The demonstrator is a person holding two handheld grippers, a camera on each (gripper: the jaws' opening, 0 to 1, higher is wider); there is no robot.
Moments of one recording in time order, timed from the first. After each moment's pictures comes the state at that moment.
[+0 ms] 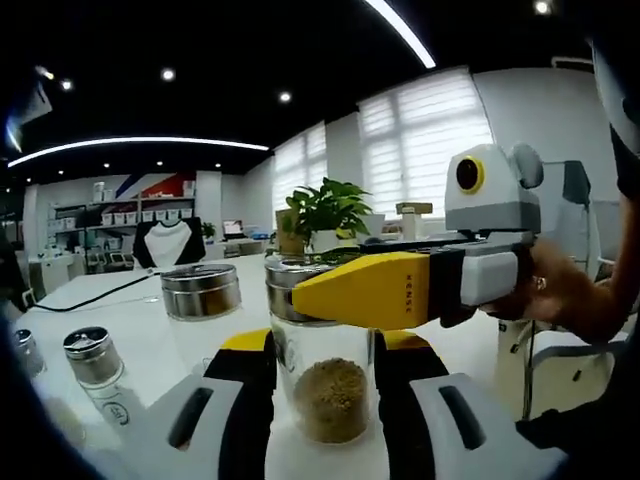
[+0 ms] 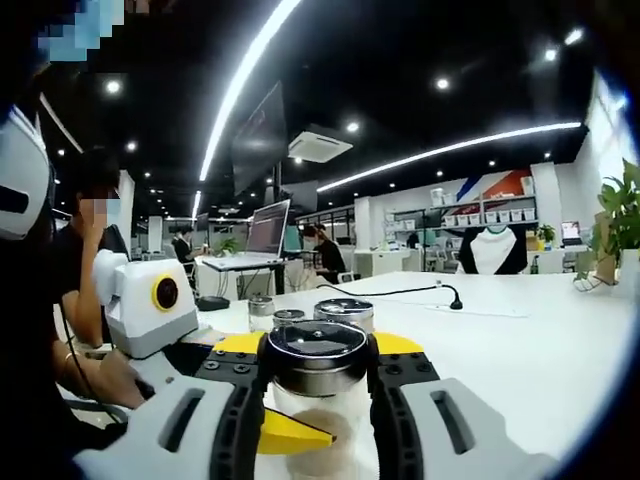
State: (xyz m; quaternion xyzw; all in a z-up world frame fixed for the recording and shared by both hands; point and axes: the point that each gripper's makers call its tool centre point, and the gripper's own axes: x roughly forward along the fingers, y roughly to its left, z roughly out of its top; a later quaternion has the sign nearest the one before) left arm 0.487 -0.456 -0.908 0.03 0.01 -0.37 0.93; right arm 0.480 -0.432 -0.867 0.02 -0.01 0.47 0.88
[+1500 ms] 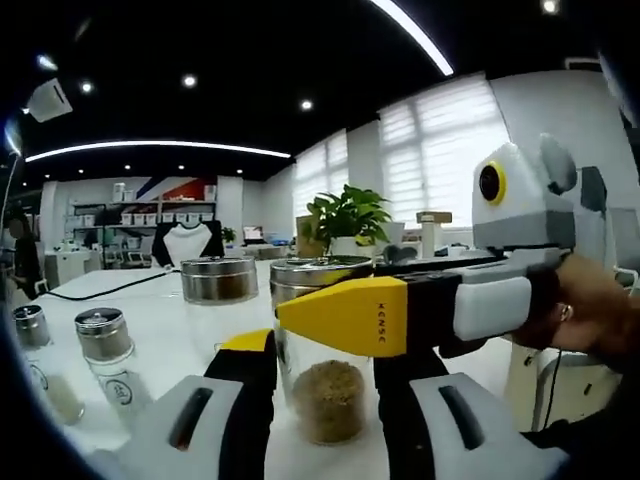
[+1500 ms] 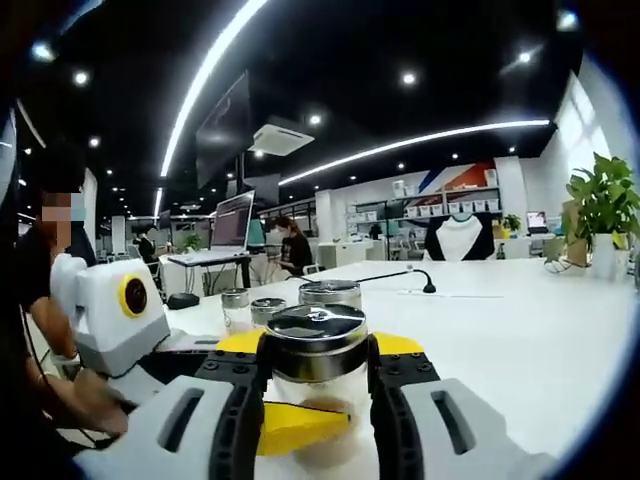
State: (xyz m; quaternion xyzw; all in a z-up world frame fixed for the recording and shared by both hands) left arm 0.482 -0.447 -0.908 0.00 -0.01 -0.34 0.94; right arm 0.484 -0.430 -0.883 0.03 0.01 0.41 0.91
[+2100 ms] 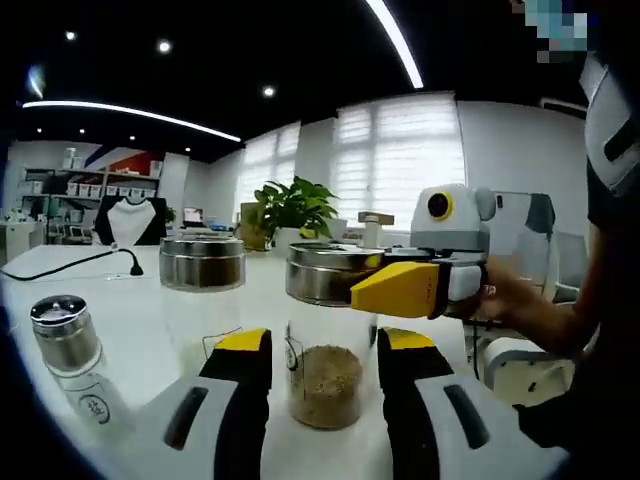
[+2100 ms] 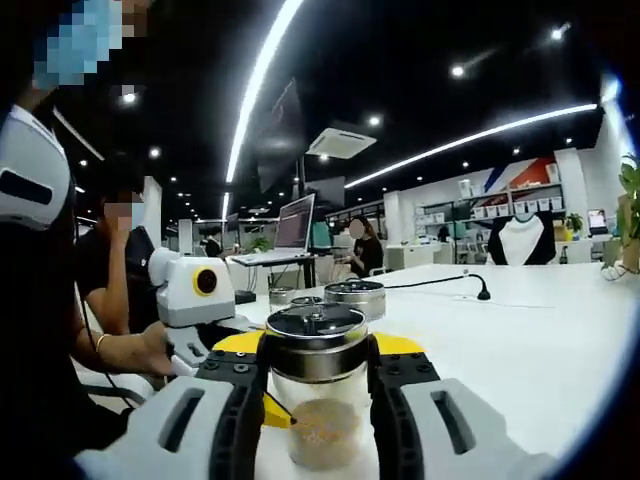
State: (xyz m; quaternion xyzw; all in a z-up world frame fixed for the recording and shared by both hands) left arm 0.483 -0.449 -0.919 -0.01 0.02 -0.47 0.88; right arm 0.478 -0.432 -0.884 0.03 0.01 0.56 0.83
